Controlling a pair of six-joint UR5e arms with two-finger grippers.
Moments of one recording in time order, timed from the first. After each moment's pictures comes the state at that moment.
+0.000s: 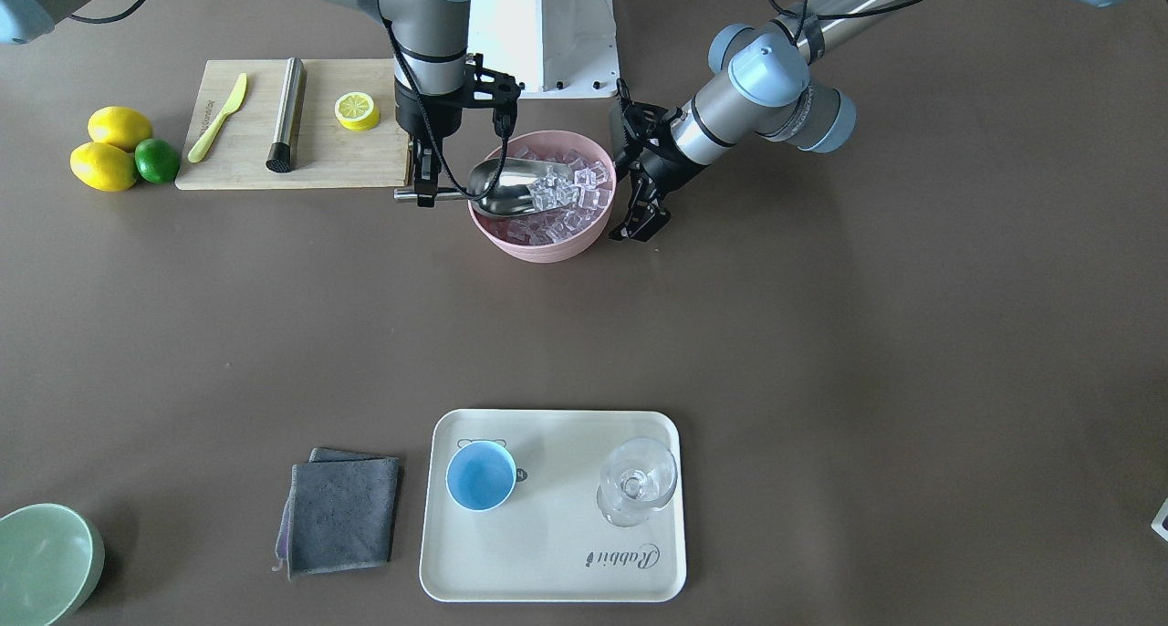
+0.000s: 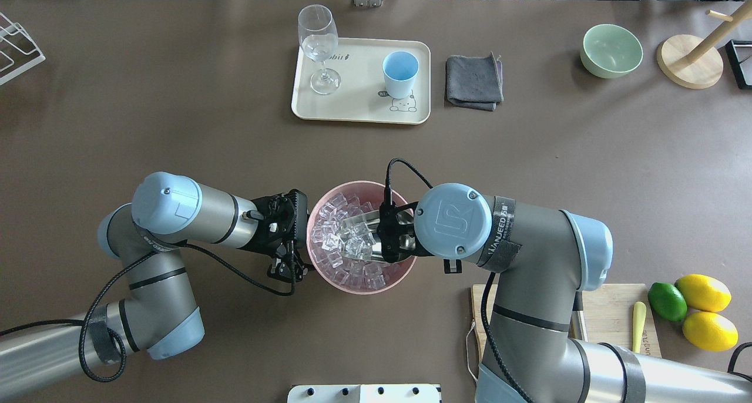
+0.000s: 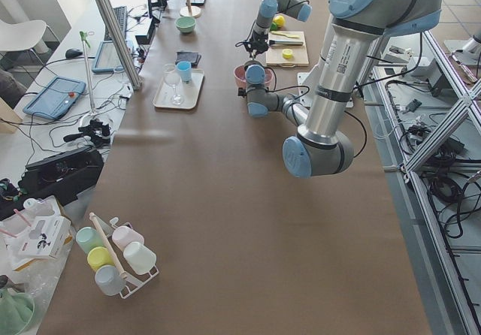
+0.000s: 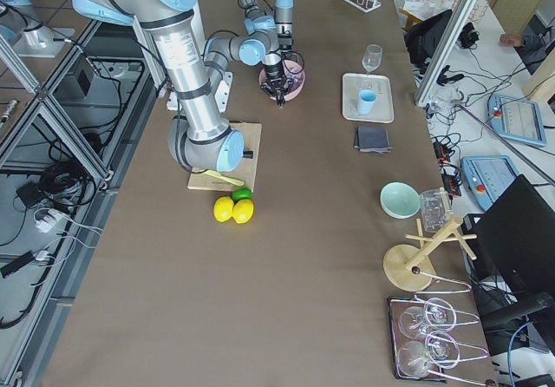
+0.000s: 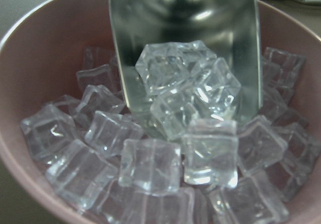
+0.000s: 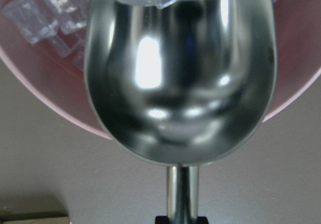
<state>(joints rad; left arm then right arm) -0.47 -1.99 -1.58 -2.46 -1.99 0.10 0.37 -1.00 1.93 -1.89 1.56 -0.30</state>
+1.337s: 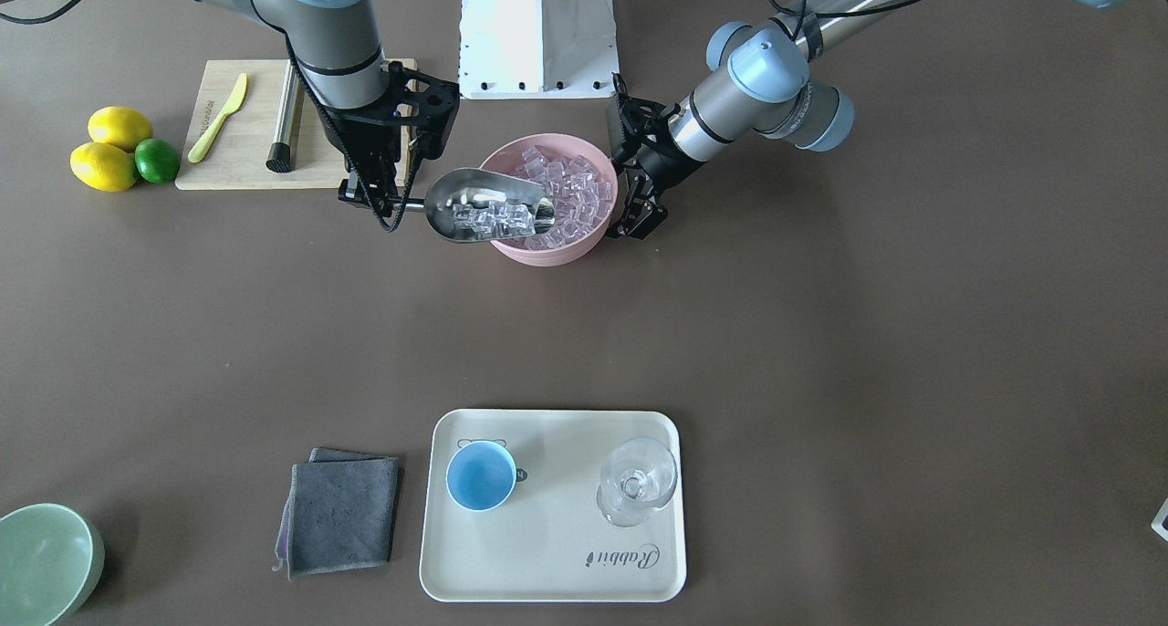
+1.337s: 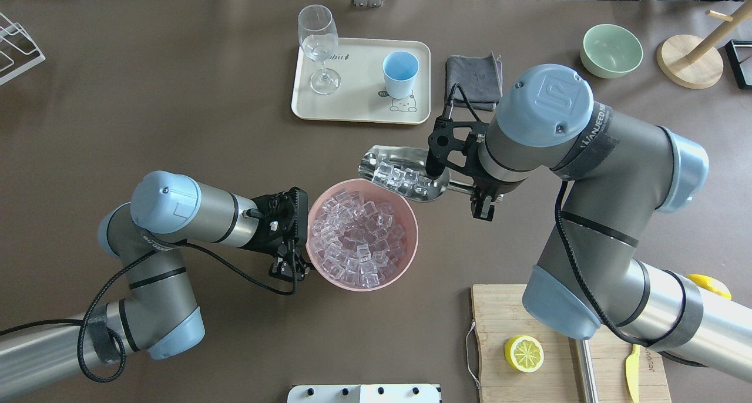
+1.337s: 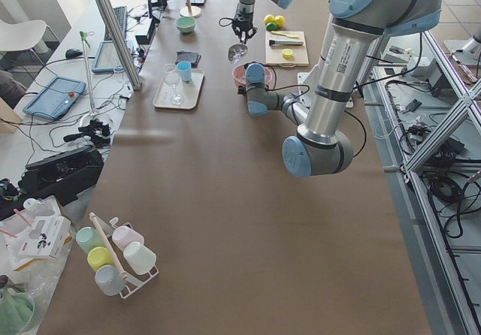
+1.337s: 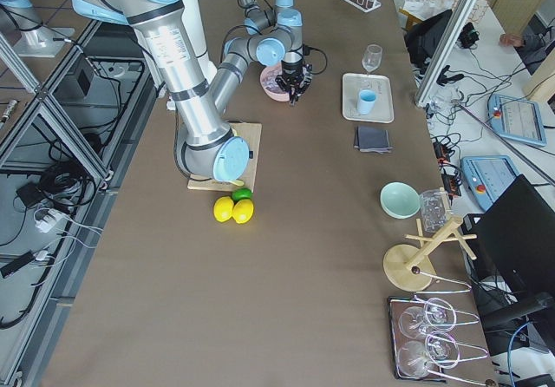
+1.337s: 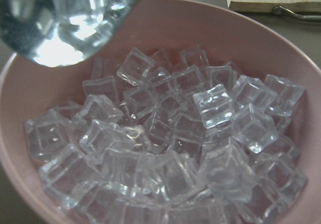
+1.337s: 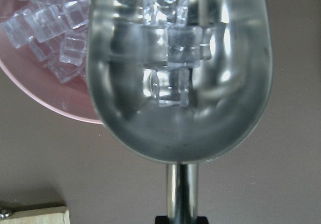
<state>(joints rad) -0.47 -2.00 -1.59 -2.46 -1.99 0.08 0.60 -1.05 1.99 -1.82 1.87 -0.21</state>
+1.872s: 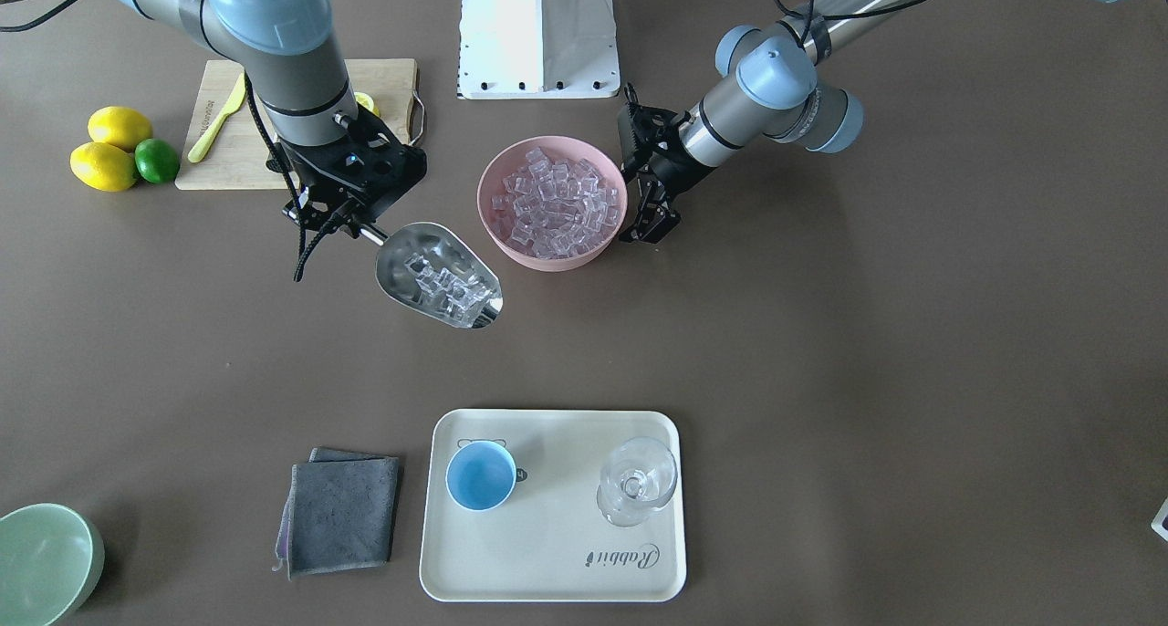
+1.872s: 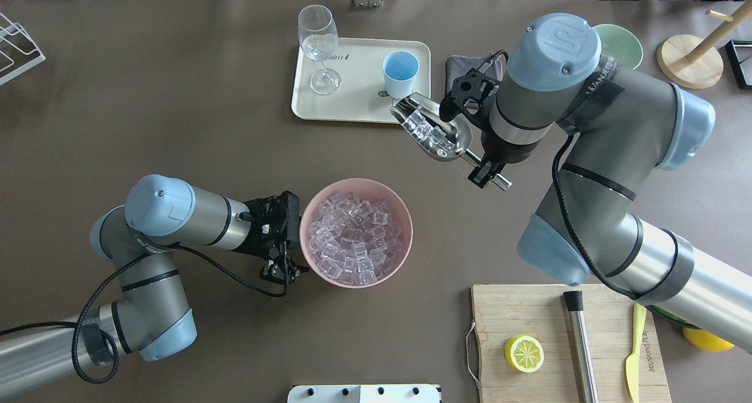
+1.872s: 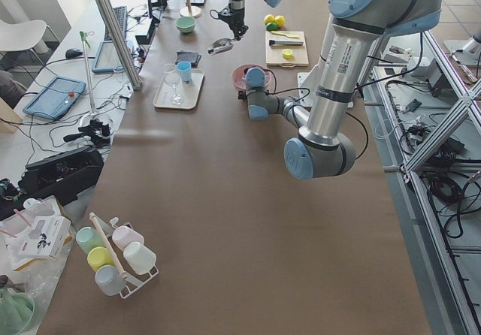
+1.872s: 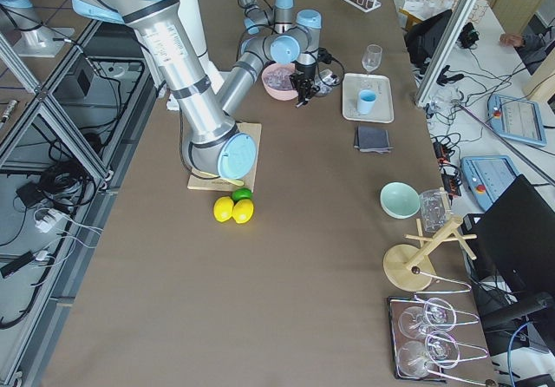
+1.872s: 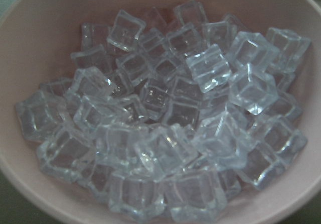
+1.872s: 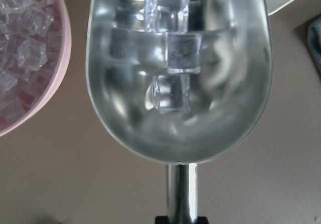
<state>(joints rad) -0.47 -1.97 -1.58 -2.46 -1.99 0.08 0.70 -1.01 1.91 -1.88 1.99 0.17</state>
